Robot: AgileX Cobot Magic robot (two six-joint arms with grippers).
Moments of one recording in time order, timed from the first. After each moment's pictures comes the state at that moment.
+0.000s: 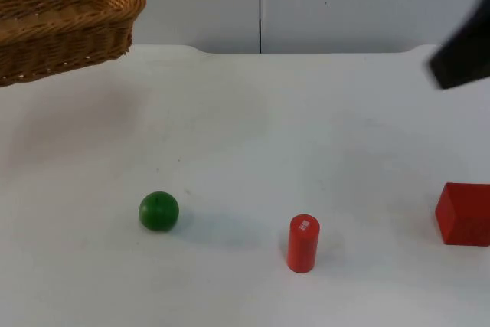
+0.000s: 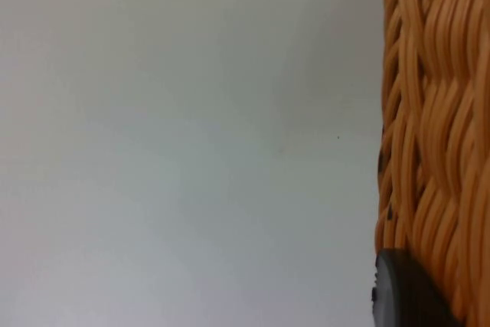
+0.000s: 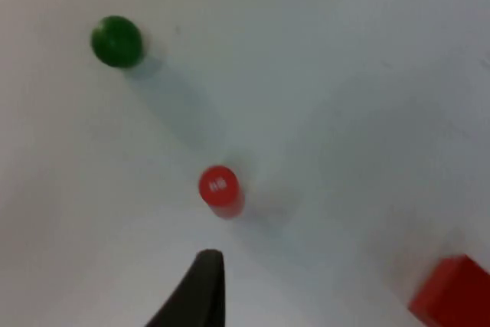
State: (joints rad) right arm 0.55 1.28 -0.99 0.08 0.71 -0.13; left arm 0.57 1.63 -1.10 -0.66 0.91 0.27
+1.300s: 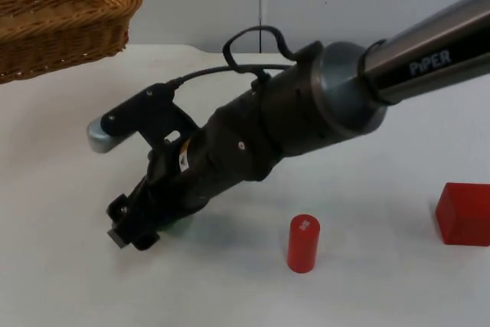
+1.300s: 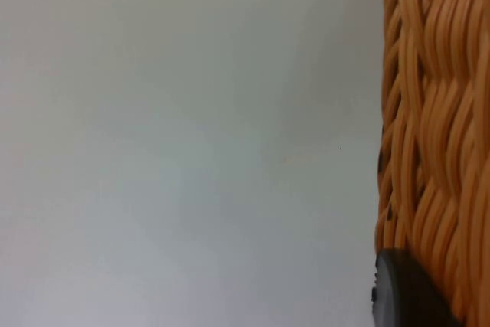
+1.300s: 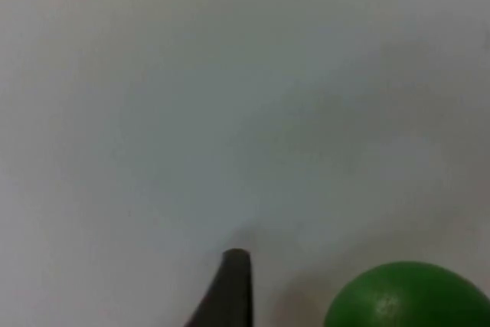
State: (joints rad) right arm 0.86 2.40 -1.58 0.01 0.12 -0.08; left arm 0.57 1.63 -1.10 -0.66 0.89 0.26
